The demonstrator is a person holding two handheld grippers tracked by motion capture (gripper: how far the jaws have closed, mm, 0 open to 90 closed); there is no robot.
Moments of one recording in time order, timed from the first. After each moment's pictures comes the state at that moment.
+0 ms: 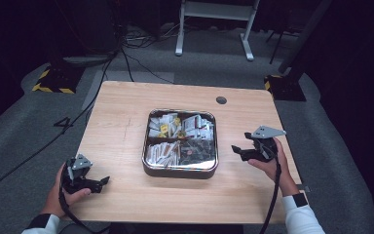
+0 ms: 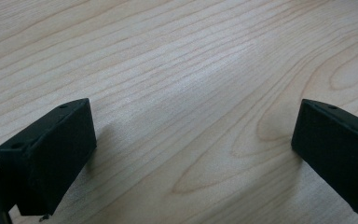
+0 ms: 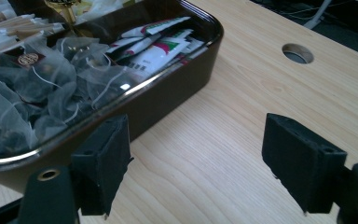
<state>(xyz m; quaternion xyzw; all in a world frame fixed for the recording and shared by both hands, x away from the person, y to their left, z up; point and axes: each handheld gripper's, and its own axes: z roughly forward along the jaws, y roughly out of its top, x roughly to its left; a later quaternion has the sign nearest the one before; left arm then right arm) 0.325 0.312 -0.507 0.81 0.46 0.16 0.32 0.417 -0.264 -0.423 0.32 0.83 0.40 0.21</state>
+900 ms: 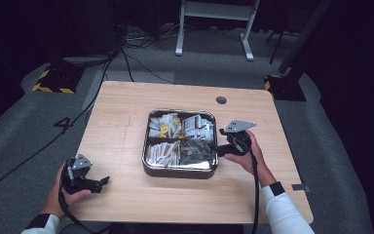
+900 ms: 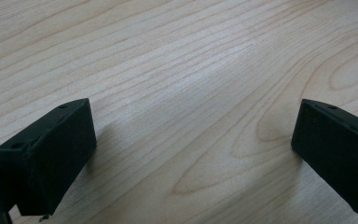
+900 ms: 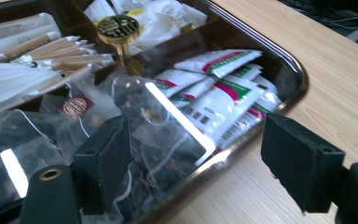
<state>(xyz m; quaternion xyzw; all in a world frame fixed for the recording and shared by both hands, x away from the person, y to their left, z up) 0.325 0.313 -0.507 0.81 0.46 0.16 0.32 0.438 -0.192 -0.426 0.28 0.86 0.40 0.18</state>
